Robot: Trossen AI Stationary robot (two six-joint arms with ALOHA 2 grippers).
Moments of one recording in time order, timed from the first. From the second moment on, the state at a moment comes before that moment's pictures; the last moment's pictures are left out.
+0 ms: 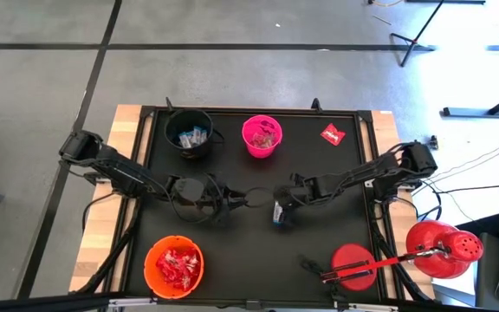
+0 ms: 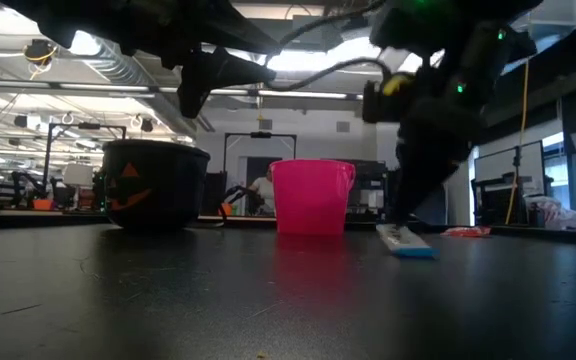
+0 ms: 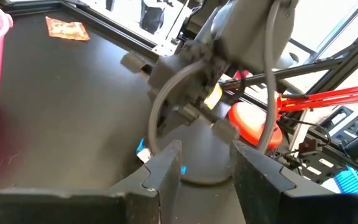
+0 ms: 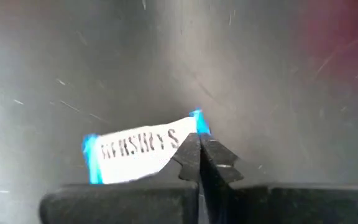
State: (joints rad) left arm -0.26 1.45 0.64 0.55 -0.35 -0.57; right arm 0.19 1.67 0.92 -0.37 0.16 0.42
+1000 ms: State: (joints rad) left arm -0.26 1.45 0.64 0.55 -0.36 -0.57; right arm 0.16 1.64 0.91 -0.32 -0.04 0.45
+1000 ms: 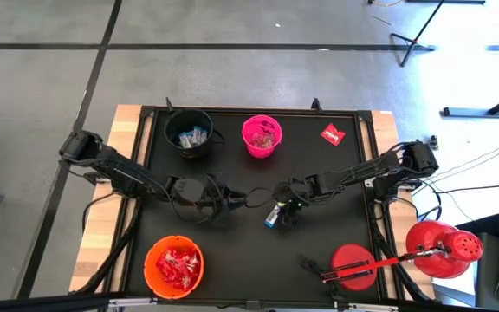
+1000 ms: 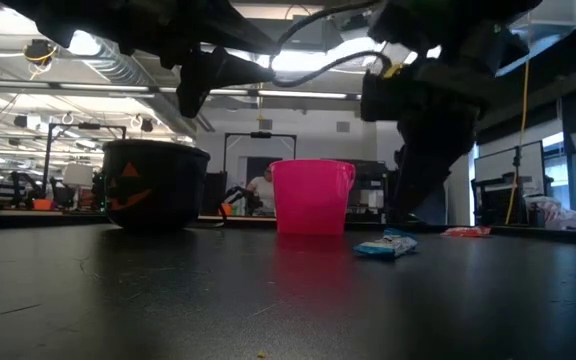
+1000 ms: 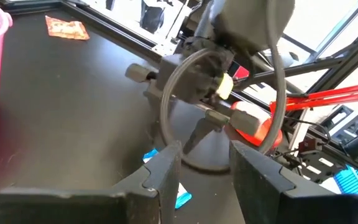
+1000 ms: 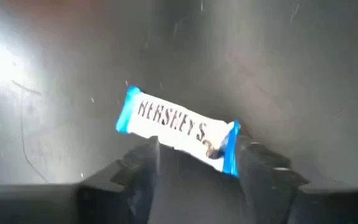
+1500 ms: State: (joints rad) left arm -0.28 1.45 0.64 0.52 -0.36 -0.57; right arm 0.09 1.78 0.91 -0.27 -0.13 0.43
